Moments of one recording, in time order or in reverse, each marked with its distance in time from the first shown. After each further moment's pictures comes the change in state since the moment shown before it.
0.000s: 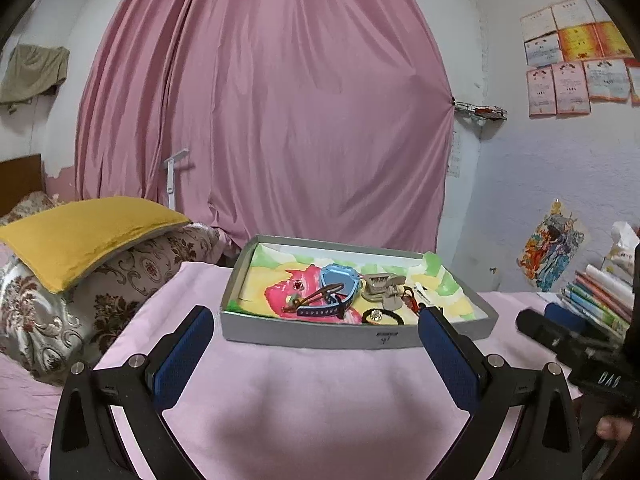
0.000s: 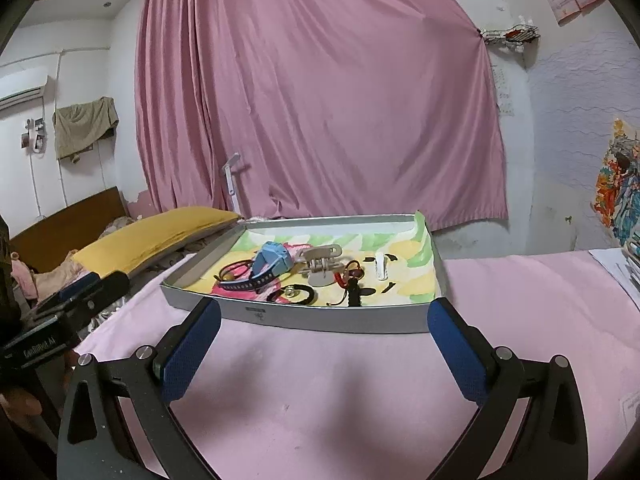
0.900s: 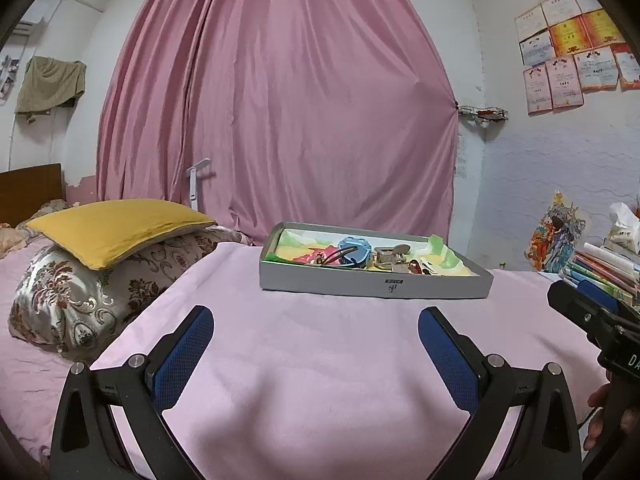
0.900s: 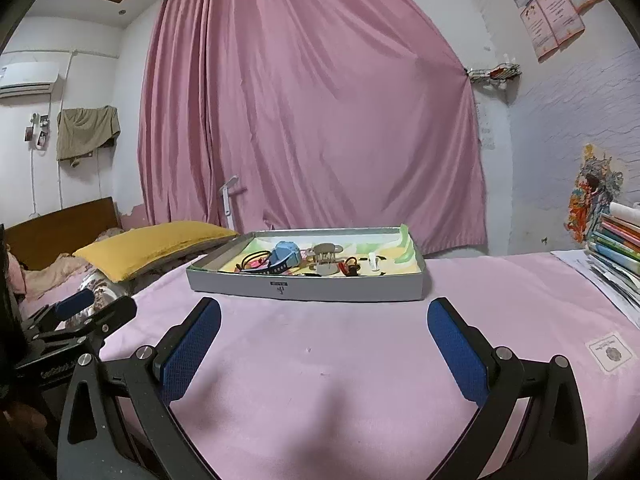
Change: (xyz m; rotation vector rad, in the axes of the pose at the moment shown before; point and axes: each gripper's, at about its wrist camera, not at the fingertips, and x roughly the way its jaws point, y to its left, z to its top) left arm -0.068 0.008 -0.054 0.011 -0.051 0.059; right arm -0.086 0.025 -0.051 -0.049 -0.131 -0.059
